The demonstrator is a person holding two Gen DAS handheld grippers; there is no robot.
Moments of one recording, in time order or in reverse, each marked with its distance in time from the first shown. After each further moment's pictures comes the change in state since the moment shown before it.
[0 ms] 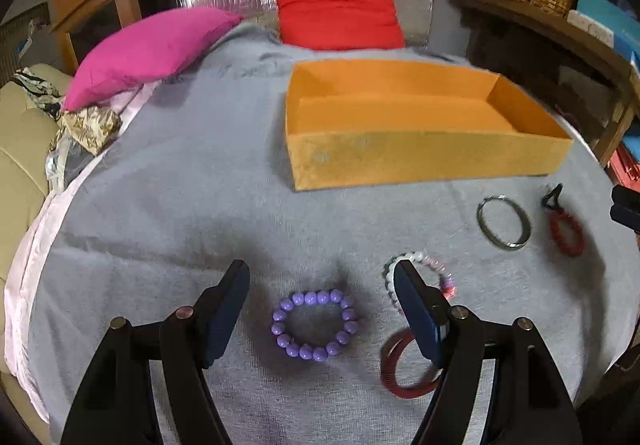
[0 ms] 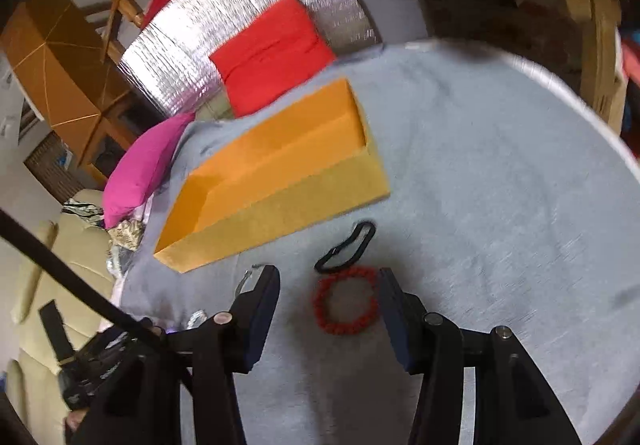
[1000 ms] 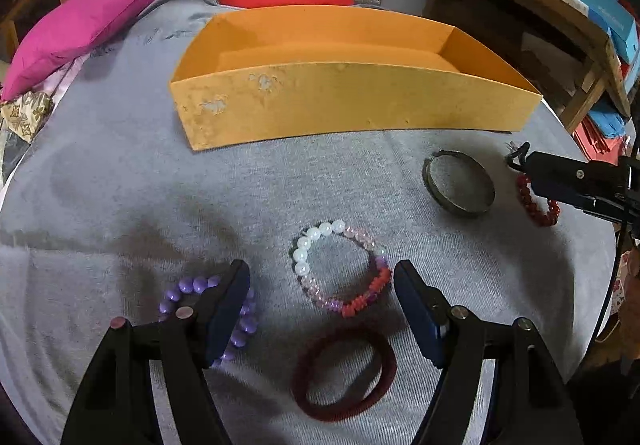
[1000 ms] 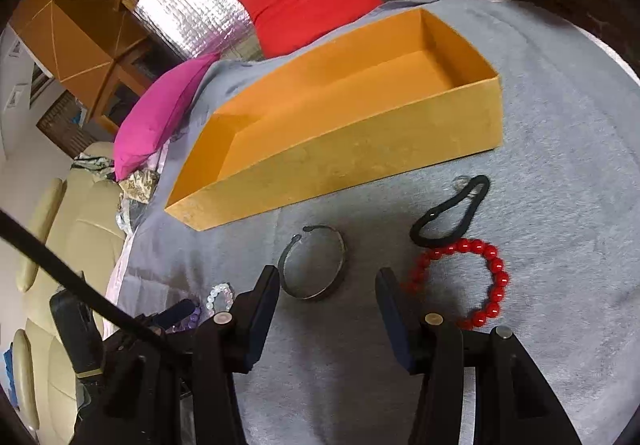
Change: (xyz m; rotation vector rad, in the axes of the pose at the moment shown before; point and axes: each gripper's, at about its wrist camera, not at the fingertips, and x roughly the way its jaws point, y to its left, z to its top) left arm 0.037 -0.043 -0.009 0.045 0.118 -0.184; right arm 0.075 0.057 -0.015 -0.090 0.158 0.050
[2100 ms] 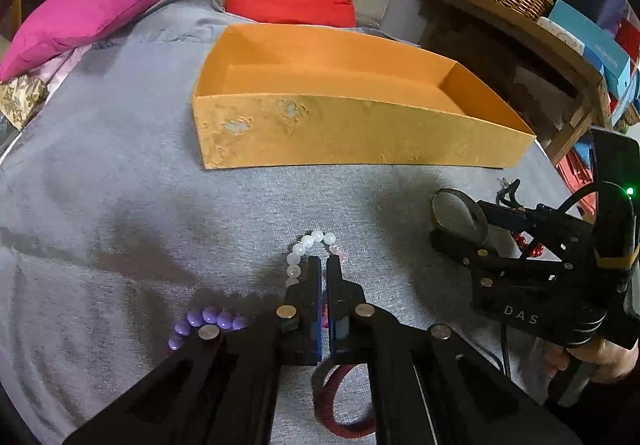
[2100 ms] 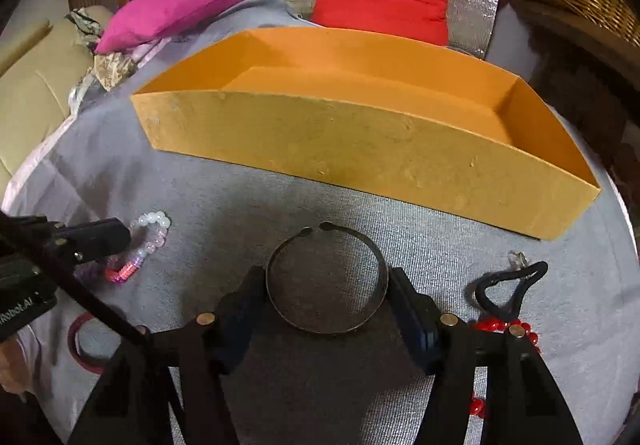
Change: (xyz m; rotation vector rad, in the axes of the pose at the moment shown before) left arm -0.009 0.031 0.006 -0.074 -0.060 -0.095; right arm 0.069 0.063 -0.024 -0.473 -0.007 -0.299
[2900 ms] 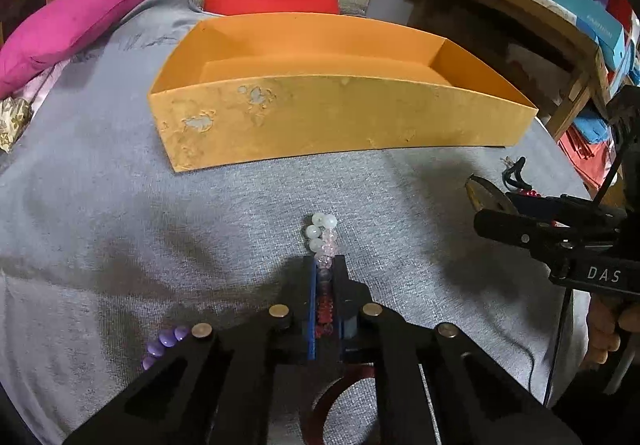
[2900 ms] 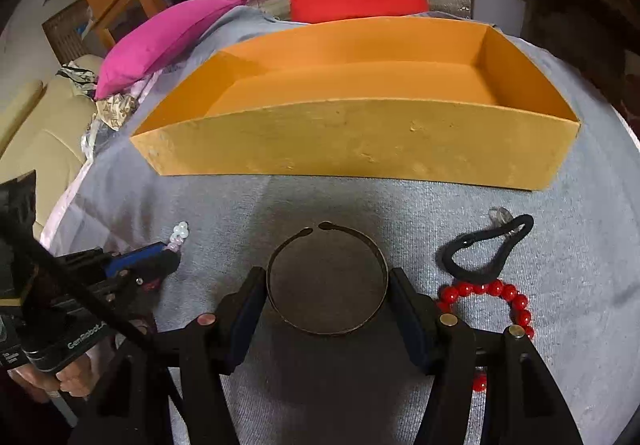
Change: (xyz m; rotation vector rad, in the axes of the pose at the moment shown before) left arm 0.024 -0.017 0.001 0.088 0.017 0.018; right arm -0.016 -0.047 -0.010 0.178 0.041 0.143
